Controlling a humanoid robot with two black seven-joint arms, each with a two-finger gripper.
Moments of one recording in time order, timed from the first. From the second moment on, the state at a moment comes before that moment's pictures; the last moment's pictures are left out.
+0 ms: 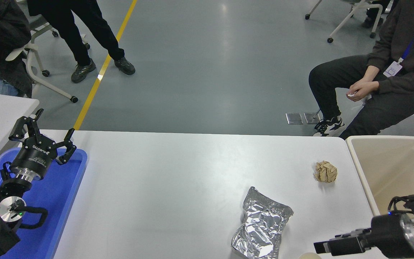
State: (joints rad) left arm -0.59 0.43 -0.63 -0.25 -0.08 -0.81 -0.59; right arm 0.55 -1.15 0.31 1.69 -1.52 0.48 0.31
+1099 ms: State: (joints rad) left arm -0.59 0.43 -0.63 -0.25 -0.08 -0.81 -0.59; right arm 0.48 -1.08 0.22 1.66 -1.50 0.34 0.17
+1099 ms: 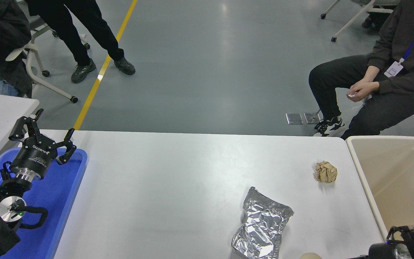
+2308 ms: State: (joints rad) left arm -0.59 0.43 -0.63 -0.25 -0.08 -0.81 -0.59; right arm 0.48 -1.03 0.20 1.65 -1.53 0.31 0.18
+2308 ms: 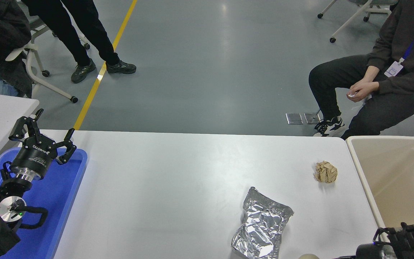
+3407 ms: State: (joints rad) left arm -0.59 0.43 -0.63 -0.25 -0.08 -0.81 -0.59; right arm 0.77 -1.31 0.21 1.68 -1.42 0.42 0.32
